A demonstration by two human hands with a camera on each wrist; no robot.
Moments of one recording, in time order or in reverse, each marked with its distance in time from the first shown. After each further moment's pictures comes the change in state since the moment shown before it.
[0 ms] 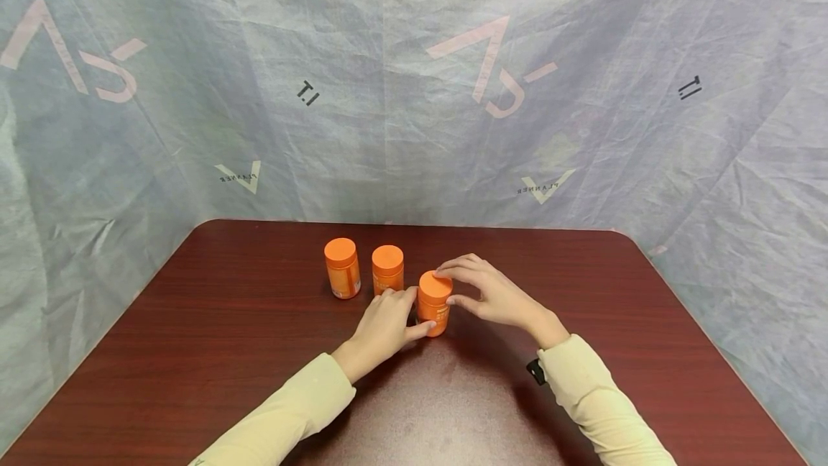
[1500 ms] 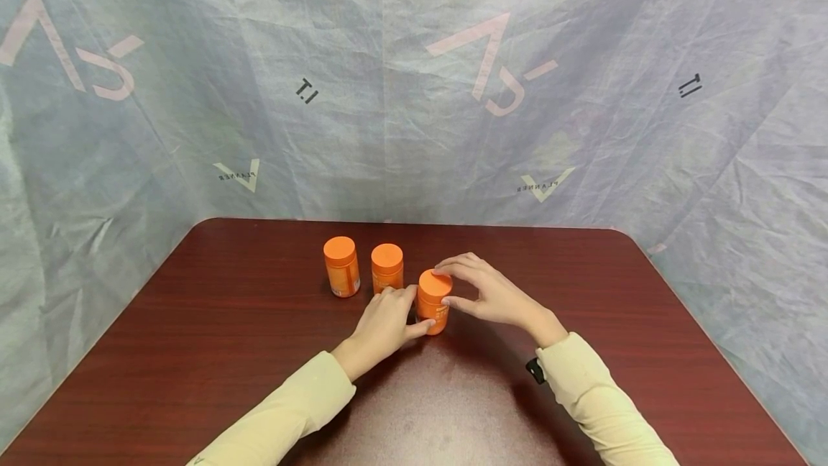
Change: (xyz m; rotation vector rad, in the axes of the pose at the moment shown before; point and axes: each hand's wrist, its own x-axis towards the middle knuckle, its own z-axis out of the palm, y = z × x) left_hand 0.002 -0.001 0.001 -0.005 0.007 0.009; right_hand 0.001 -0.001 0.003 0.001 -0.001 0.031
